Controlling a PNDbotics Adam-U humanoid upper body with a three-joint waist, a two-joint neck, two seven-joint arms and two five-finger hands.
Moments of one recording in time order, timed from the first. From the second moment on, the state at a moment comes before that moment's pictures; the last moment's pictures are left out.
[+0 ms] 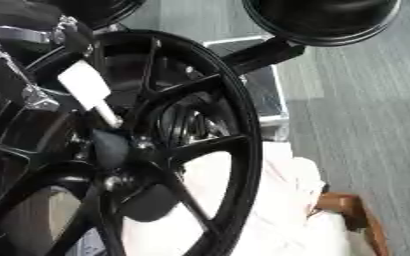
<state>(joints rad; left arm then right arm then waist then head) -0.91 0.95 -0.40 -1.67 -0.14 -0.31 -0.81 -0.25 -0.70 -0.02 -1.98 -0.15 0.09 -0.35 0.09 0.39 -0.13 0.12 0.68</state>
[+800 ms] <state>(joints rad) -0.82 1.02 -0.06 -1.37 -0.17 -0.26 -0.49 -0.22 -0.70 -0.04 -1.98 -0.15 0.08 -0.36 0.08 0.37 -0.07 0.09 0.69</state>
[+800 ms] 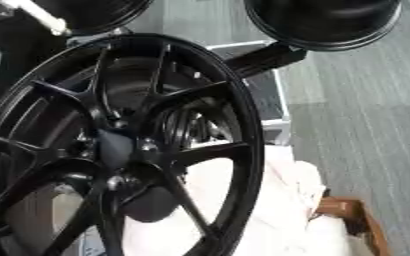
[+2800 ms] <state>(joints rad) -0.48 1.02 0.17 -1.27 0.01 -0.13 -0.03 -0.24 -0.70 -0.06 -1.98 -0.15 0.05 -0.38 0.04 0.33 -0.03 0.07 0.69</state>
